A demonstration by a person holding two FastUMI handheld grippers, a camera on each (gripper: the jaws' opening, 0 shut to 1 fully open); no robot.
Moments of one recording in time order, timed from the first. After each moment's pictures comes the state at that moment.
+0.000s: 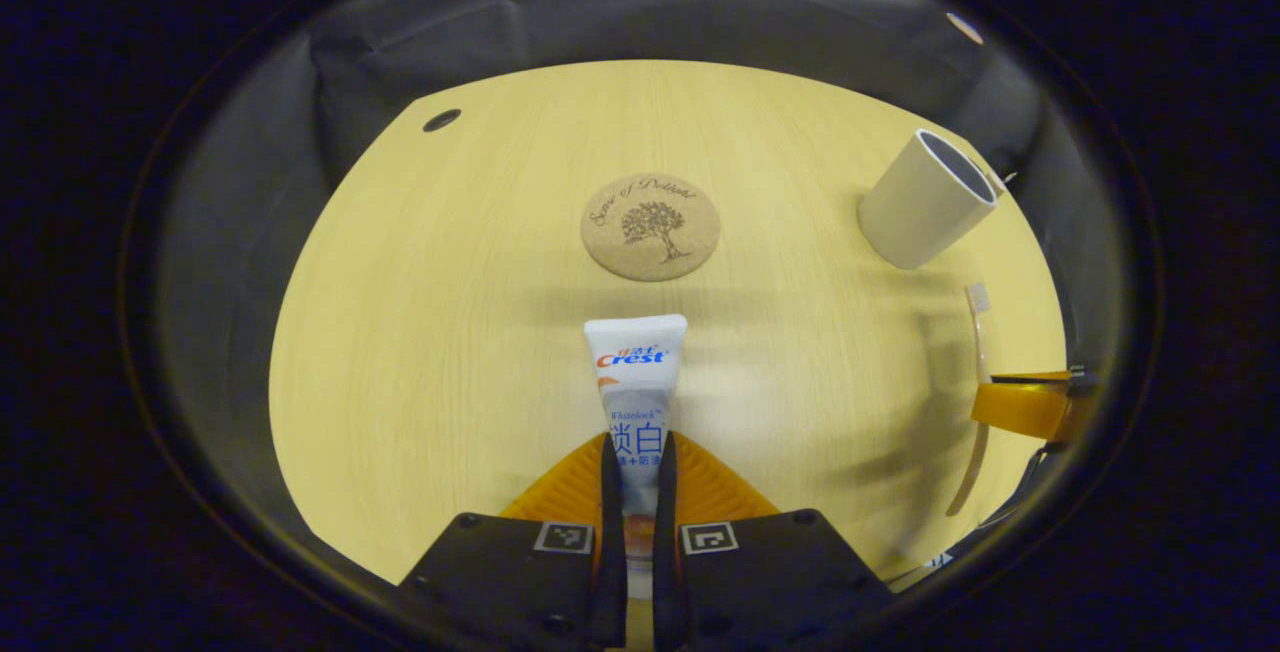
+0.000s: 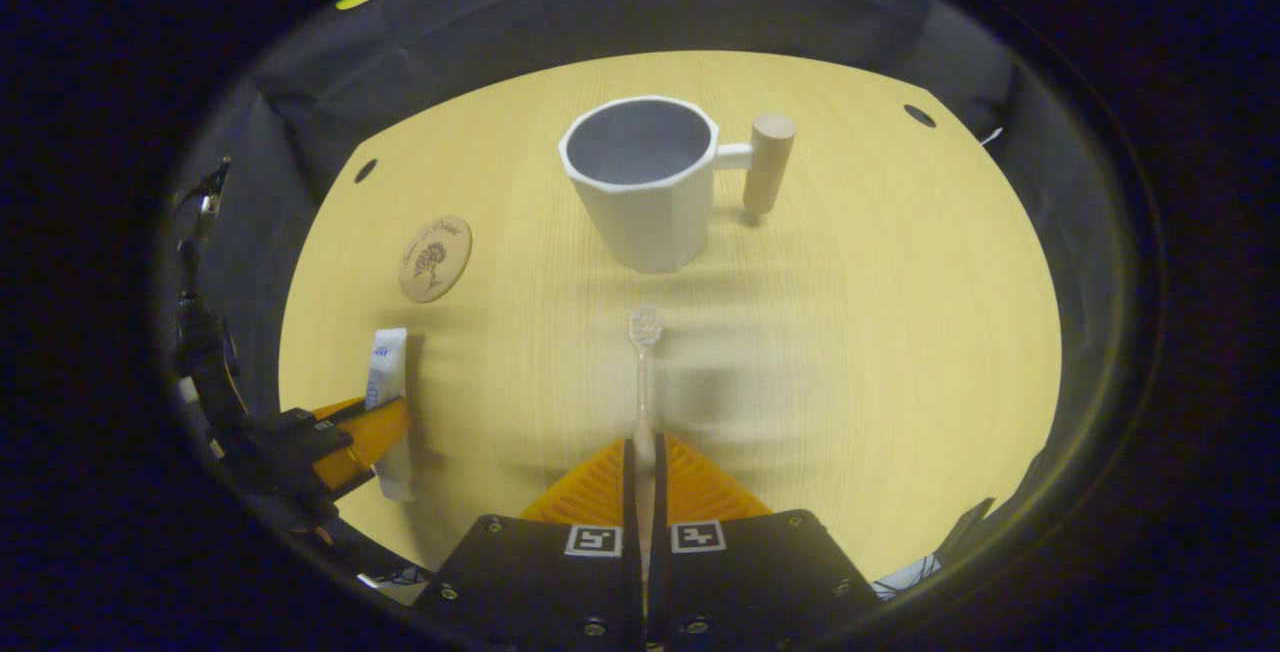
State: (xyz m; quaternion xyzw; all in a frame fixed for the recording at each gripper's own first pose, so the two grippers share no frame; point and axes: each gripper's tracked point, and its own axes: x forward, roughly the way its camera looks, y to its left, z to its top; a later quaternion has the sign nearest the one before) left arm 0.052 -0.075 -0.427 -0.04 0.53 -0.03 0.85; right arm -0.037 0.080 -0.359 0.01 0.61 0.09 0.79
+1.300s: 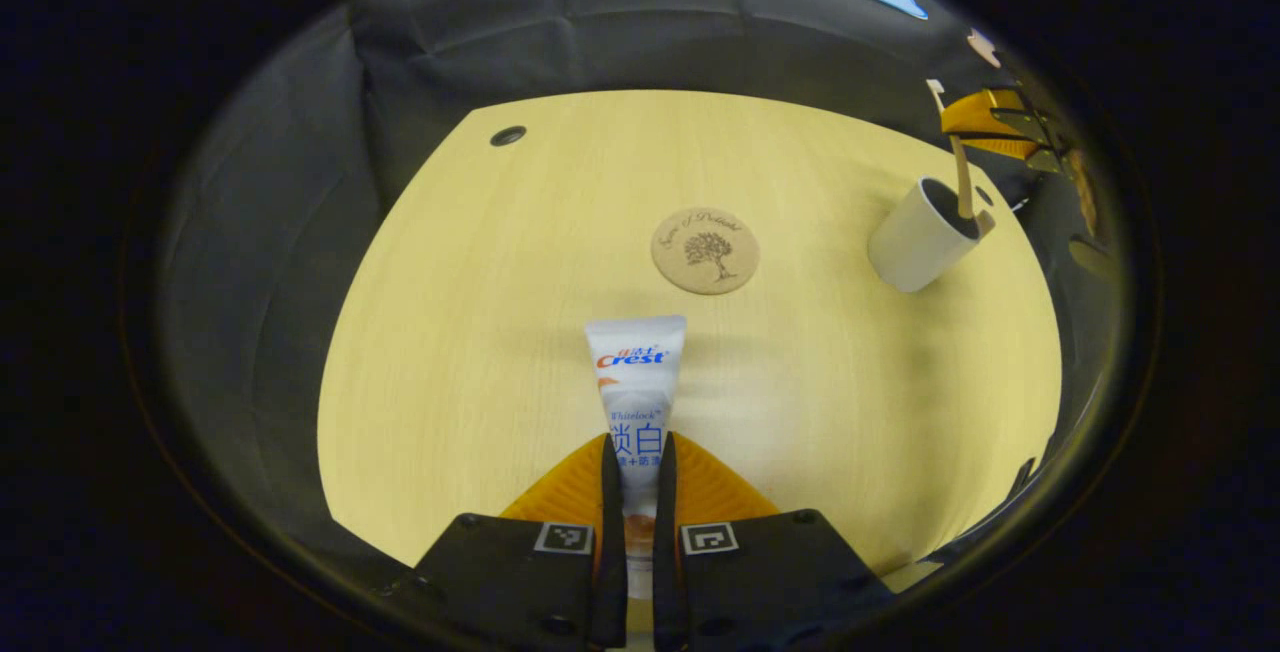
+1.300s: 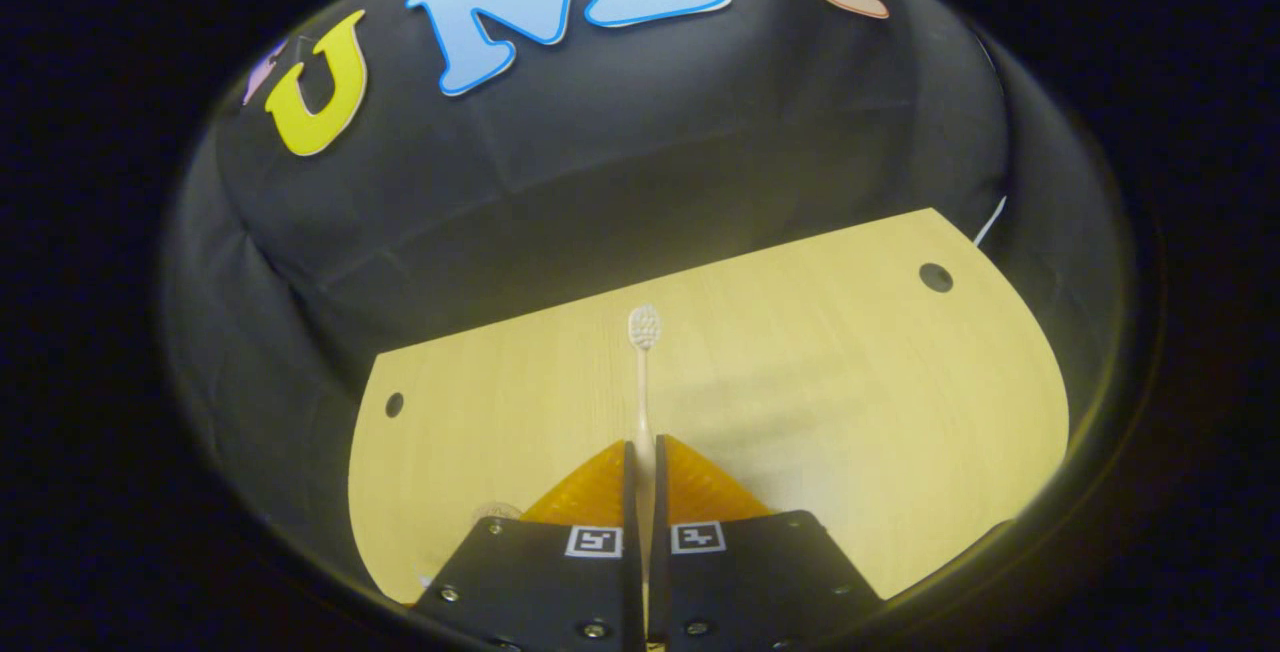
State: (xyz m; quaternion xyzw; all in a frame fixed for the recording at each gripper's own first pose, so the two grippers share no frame) left arm 0.006 -0.025 -0.370 -0.06 0.52 0.01 0.85; right arm 0.207 0.099 -0.282 0.10 0.43 0.08 0.89
